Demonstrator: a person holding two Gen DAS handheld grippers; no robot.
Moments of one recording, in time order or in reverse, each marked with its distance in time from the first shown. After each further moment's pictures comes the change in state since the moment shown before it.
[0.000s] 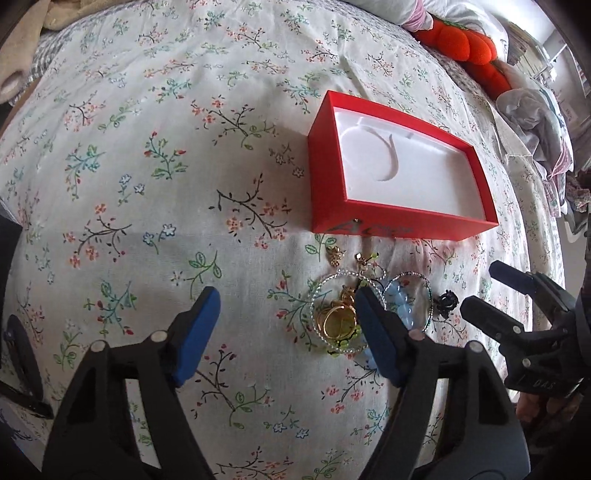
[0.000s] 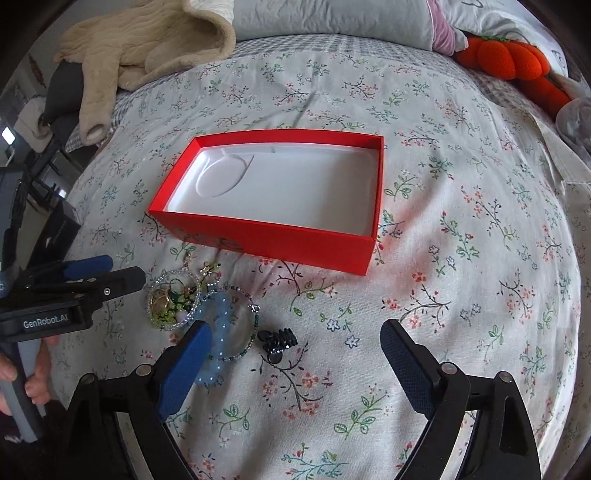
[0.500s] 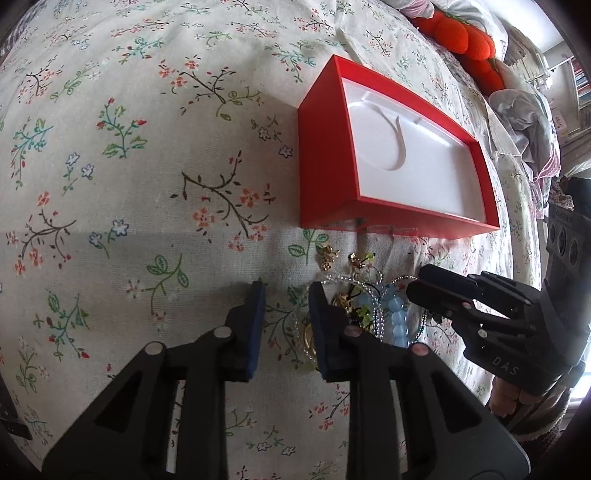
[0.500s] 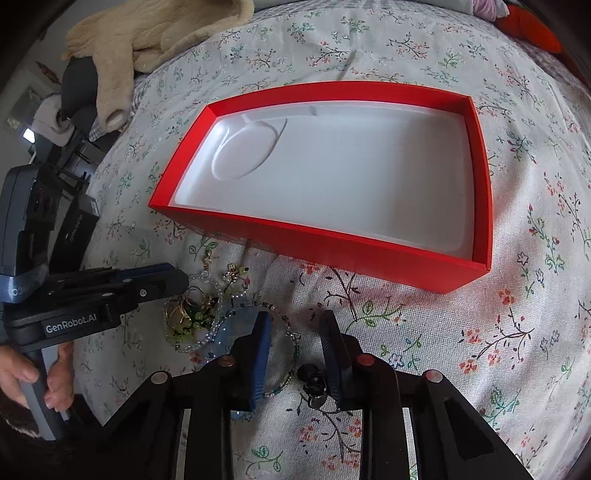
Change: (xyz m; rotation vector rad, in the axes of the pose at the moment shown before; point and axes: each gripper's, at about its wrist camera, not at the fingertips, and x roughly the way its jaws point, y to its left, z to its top) left arm 0.031 0.001 0.011 -0.015 0.104 -0.107; right arm 0.054 0.013 0.021 -0.003 0.123 0.163
